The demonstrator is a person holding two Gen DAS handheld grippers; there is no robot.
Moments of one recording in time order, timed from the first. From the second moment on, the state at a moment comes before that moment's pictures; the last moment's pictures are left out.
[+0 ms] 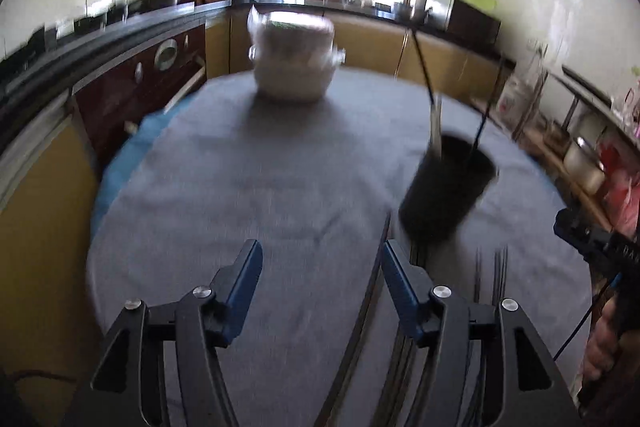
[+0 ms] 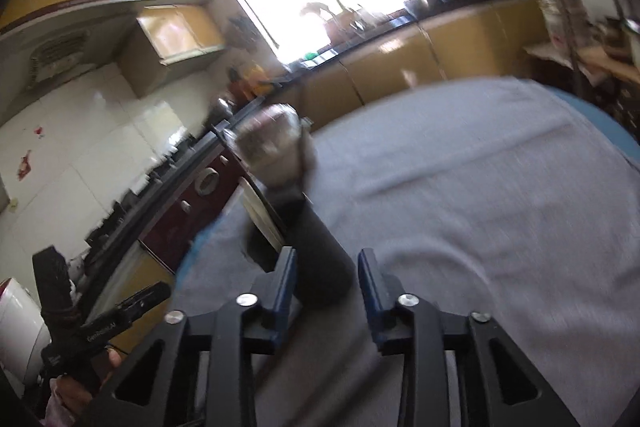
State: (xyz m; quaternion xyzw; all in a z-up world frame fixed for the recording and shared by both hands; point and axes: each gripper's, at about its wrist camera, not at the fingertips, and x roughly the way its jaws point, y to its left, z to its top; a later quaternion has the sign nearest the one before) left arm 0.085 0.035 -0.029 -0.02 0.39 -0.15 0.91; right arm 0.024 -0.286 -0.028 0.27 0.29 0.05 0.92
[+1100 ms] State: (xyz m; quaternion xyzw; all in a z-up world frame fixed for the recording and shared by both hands) left arm 0.006 0.028 -0.089 0.03 0.49 -0.20 0.85; right arm 0.028 -0.218 -0.089 0.12 0.46 -0.03 0.88
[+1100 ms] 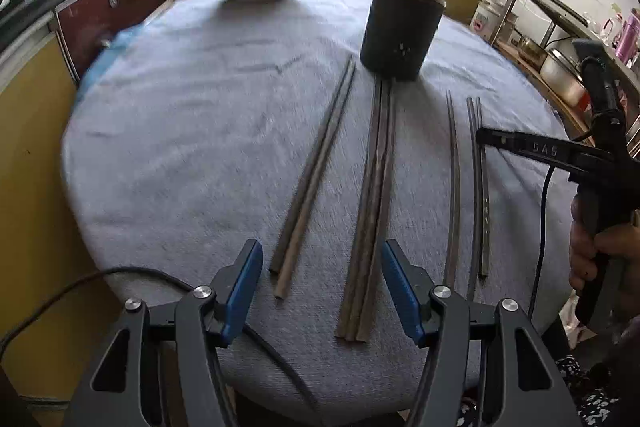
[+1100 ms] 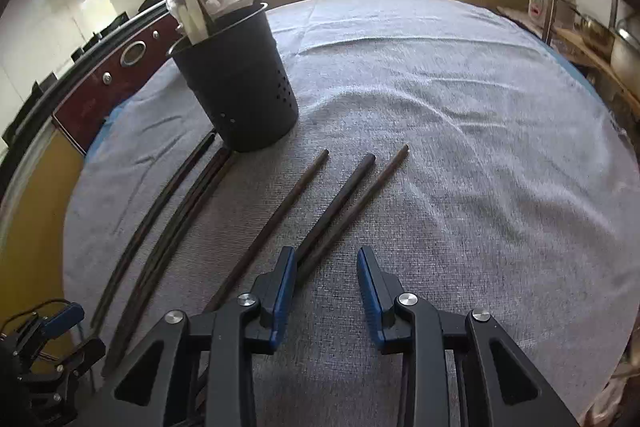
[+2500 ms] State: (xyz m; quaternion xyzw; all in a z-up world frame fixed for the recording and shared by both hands) left arm 0.123 -0.033 -0.091 0.06 0.50 -0.20 0.84; right arm 0.021 -0.297 -0.089 0.22 0.46 -0.09 0.85
